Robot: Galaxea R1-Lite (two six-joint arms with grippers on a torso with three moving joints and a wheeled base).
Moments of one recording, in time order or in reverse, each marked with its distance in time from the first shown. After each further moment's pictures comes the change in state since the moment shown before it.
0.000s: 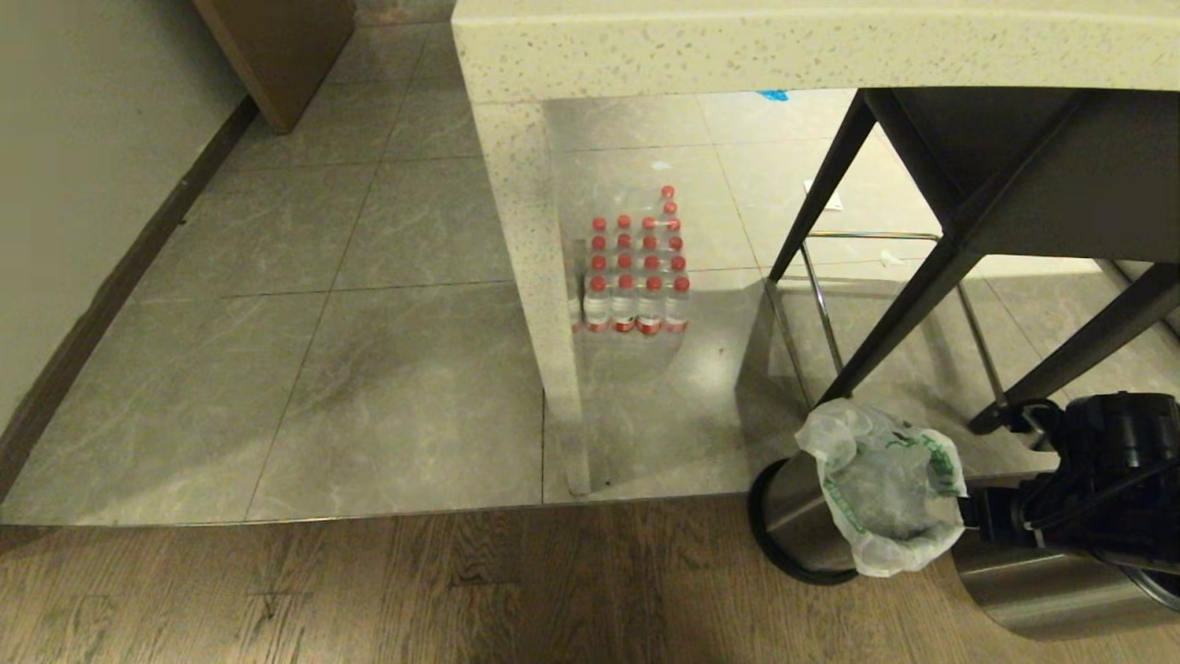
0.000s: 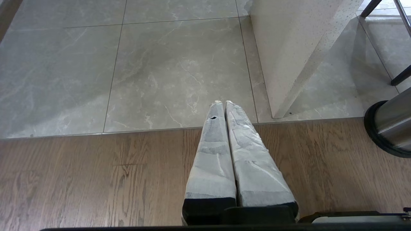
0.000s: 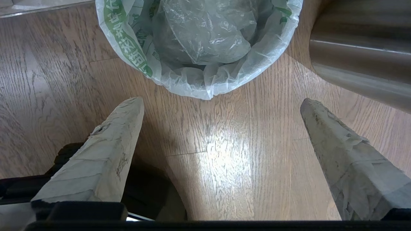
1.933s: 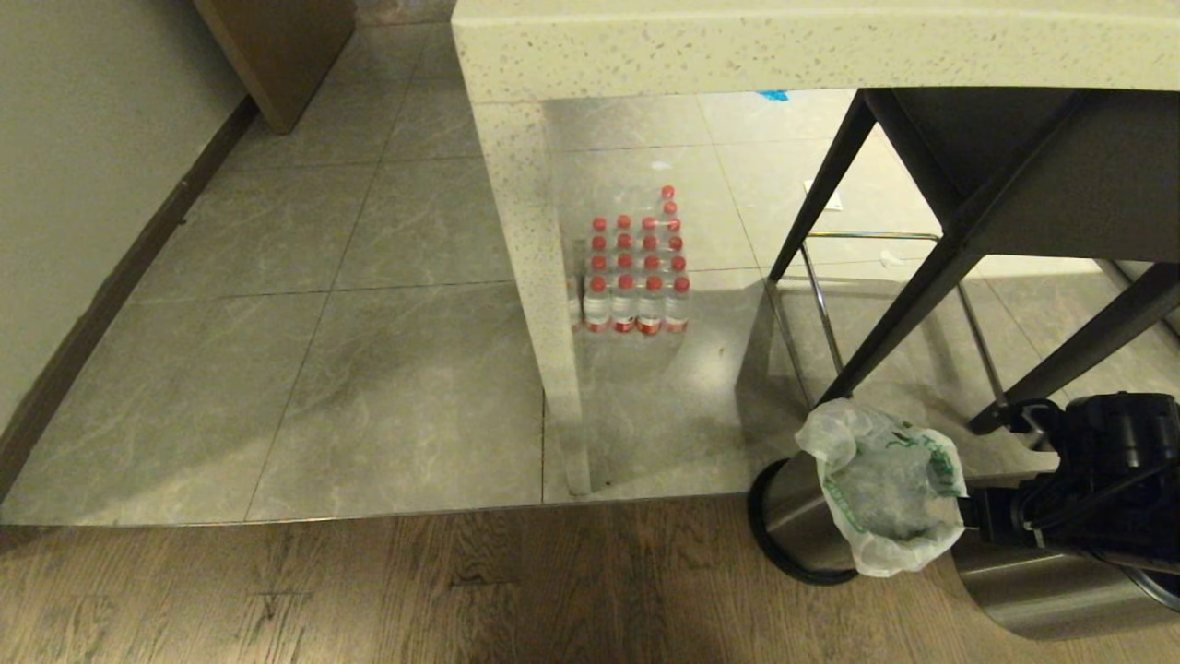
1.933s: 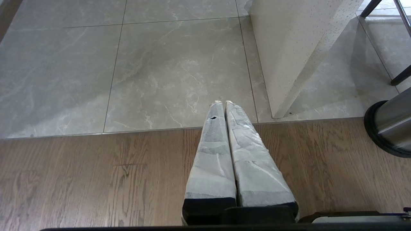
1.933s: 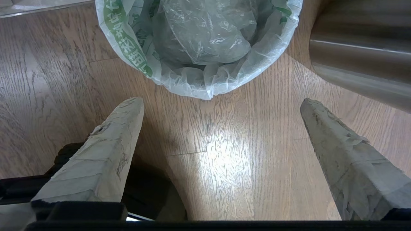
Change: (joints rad) left arm 0.000 0.000 0.000 0.000 0.000 0.000; right arm 0.000 0.000 0.000 0.000 0.000 0.000
